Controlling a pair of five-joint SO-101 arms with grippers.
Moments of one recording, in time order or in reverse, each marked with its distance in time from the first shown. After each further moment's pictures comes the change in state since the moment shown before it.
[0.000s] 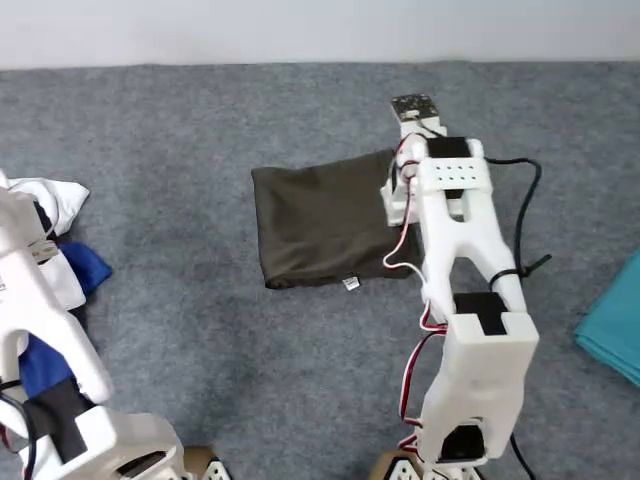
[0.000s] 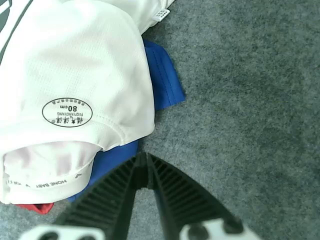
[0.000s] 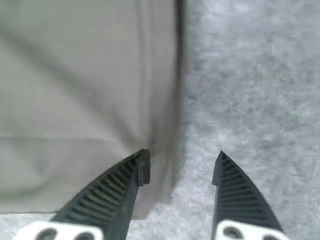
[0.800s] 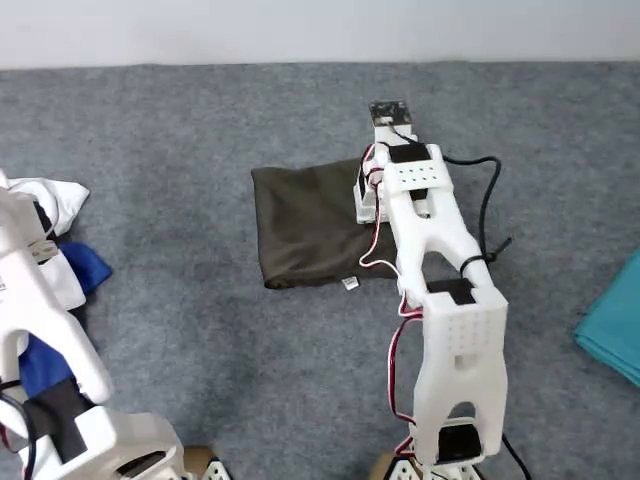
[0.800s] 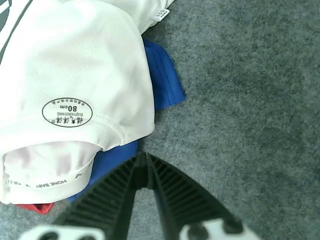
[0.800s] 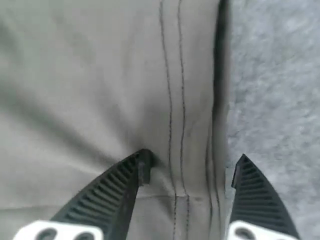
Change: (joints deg) left arm 0.0 0.4 0.0 0.0 0.0; right arm -3.9 14.5 -10.6 -4.3 -10.8
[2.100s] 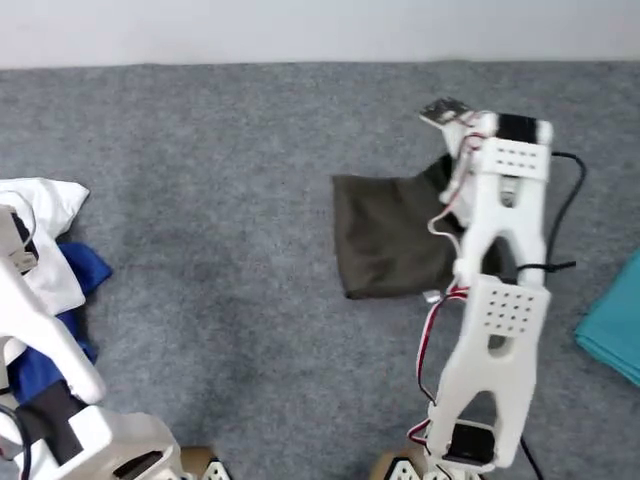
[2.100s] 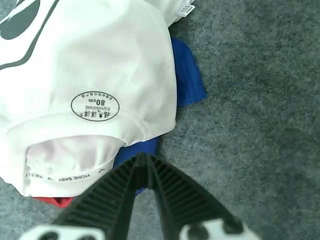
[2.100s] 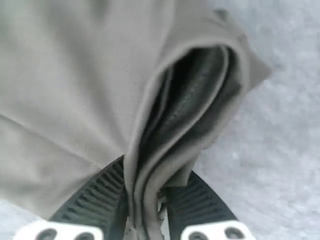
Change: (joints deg) left arm -4.9 0.0 0.0 0.0 -3.4; right arm 19.7 12.0 -32.4 30.0 48.8
